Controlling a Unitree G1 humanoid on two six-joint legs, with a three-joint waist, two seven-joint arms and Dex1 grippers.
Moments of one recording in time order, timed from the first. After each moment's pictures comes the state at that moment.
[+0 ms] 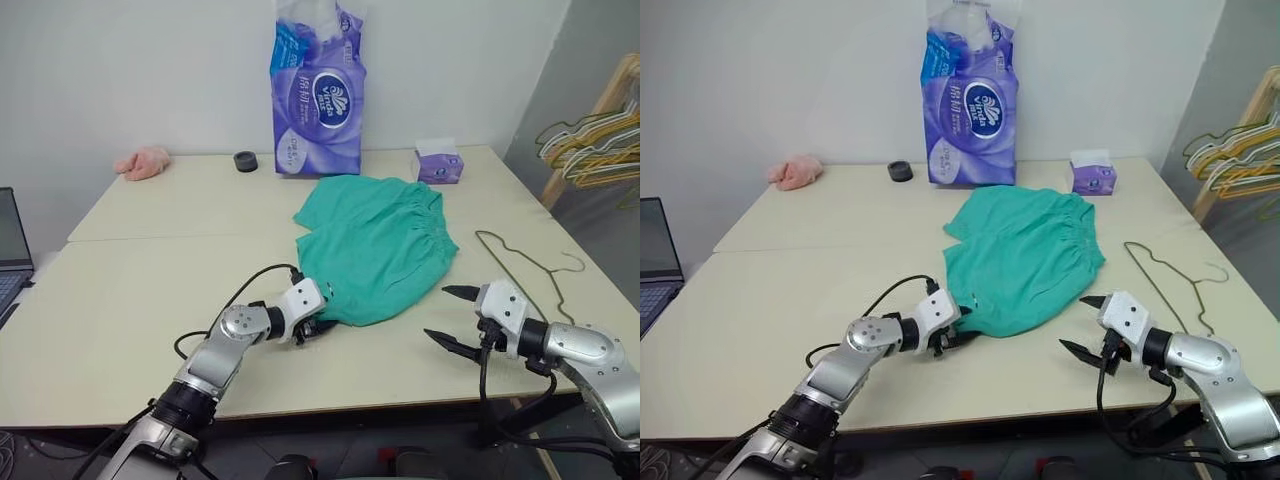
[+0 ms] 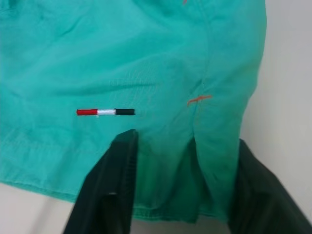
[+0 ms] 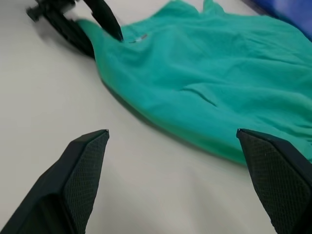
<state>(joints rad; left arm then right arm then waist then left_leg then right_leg) -0.32 0.48 -0.31 0.16 0.00 0.20 -0.77 -0.01 -0.77 0.04 -0.24 0.11 0.17 0.82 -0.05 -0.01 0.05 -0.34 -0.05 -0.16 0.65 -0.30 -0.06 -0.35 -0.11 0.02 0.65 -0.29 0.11</state>
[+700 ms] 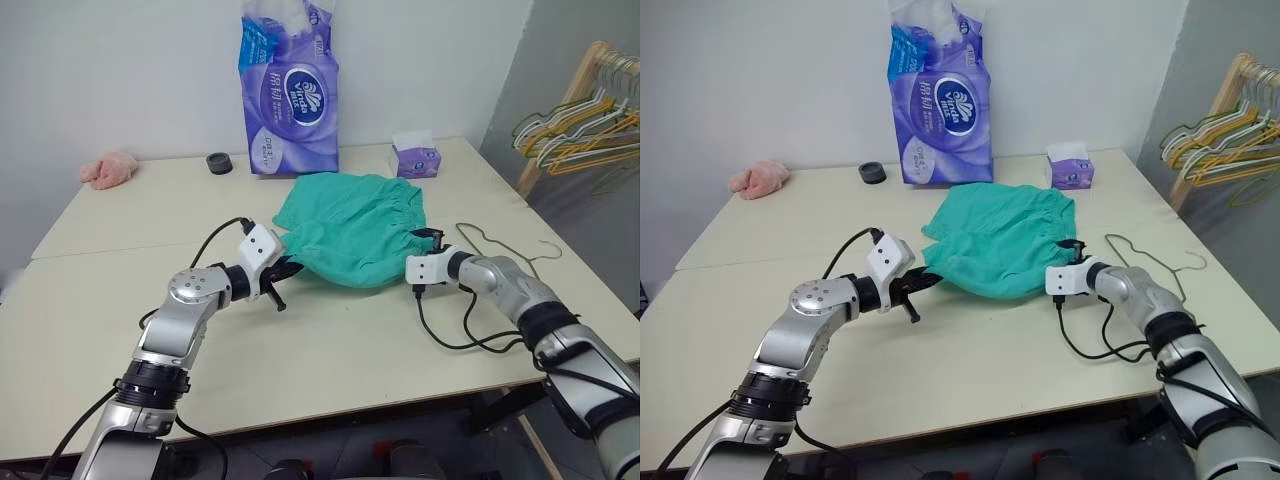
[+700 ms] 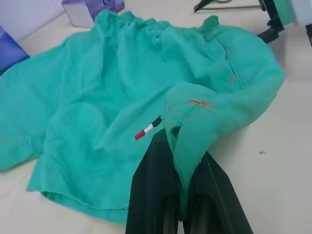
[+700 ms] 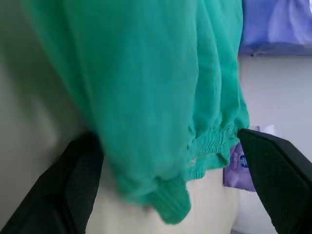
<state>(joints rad) -0.39 0.56 -0.08 0.04 -0.19 0.34 -0.83 -0.86 -0.52 0.51 0.98 -0.68 -0.47 0.26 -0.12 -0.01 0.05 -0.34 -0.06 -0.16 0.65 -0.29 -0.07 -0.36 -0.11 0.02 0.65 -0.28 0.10</state>
